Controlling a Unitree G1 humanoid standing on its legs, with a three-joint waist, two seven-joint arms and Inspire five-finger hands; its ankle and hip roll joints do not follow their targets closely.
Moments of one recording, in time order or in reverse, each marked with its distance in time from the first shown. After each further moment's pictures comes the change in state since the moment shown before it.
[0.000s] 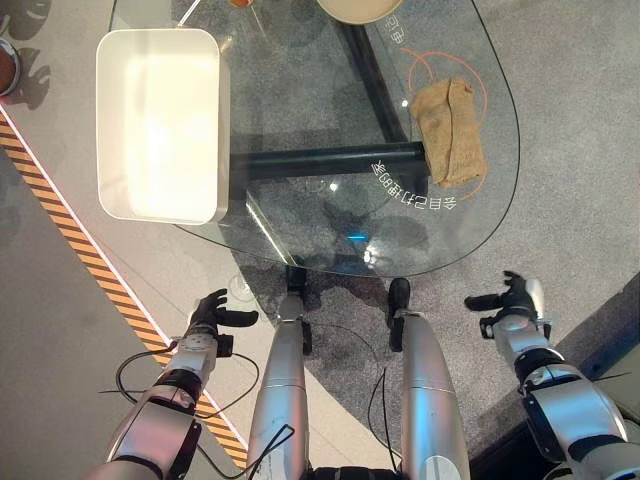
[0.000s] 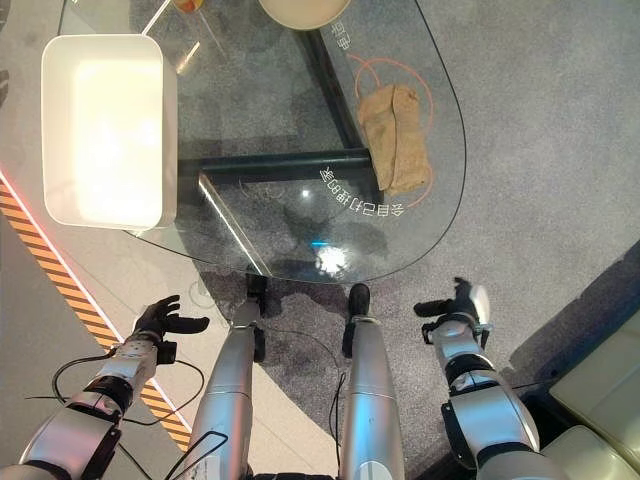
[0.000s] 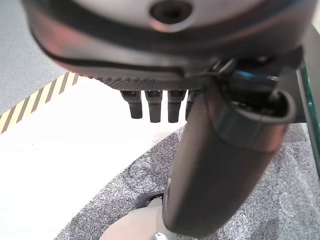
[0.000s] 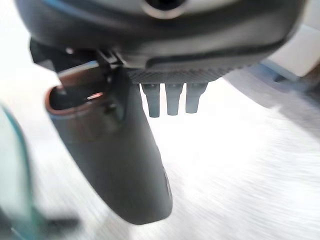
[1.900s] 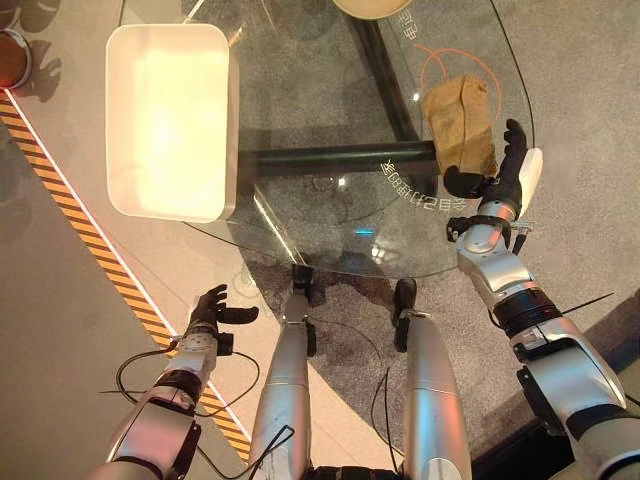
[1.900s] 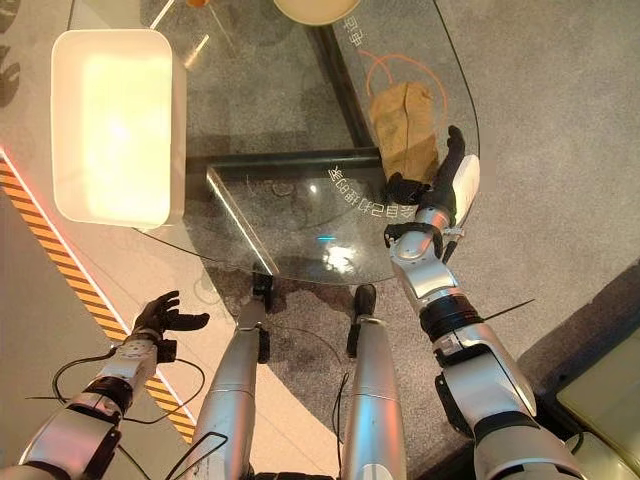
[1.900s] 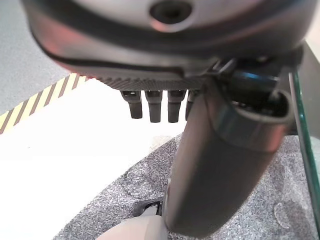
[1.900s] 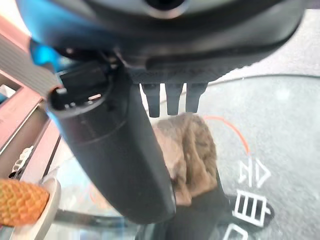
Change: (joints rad) left arm 0.002 -0.004 -0.021 -0.006 -0.023 -0.035 0.011; right arm -0.184 0.043 0.227 -0.497 -0.008 0.141 -0.246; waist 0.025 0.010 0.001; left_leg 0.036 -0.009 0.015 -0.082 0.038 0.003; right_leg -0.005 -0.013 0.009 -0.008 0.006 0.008
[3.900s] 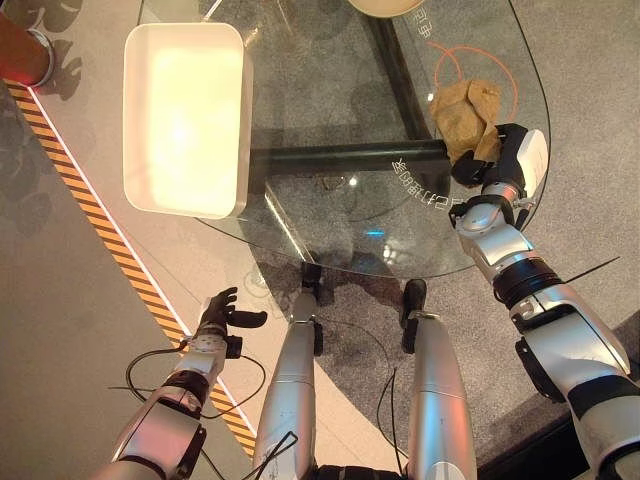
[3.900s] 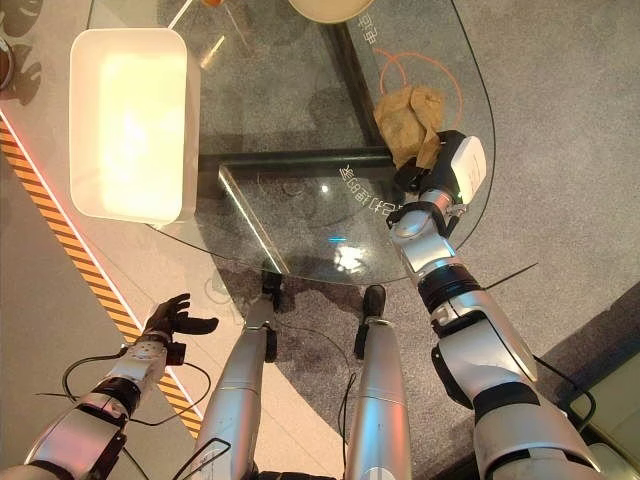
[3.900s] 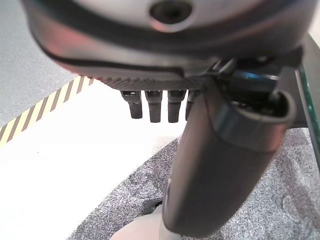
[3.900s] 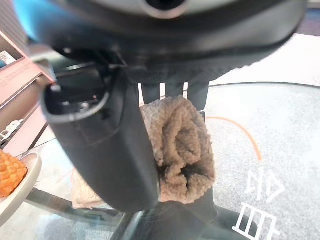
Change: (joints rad) left arm -0.002 -0.018 -0.061 -0.007 0.006 0.011 0.012; right arm -0.185 -0.021 0.112 0.202 -0.043 0.132 -0.003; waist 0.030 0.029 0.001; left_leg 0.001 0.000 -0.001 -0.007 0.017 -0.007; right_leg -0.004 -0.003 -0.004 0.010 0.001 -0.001
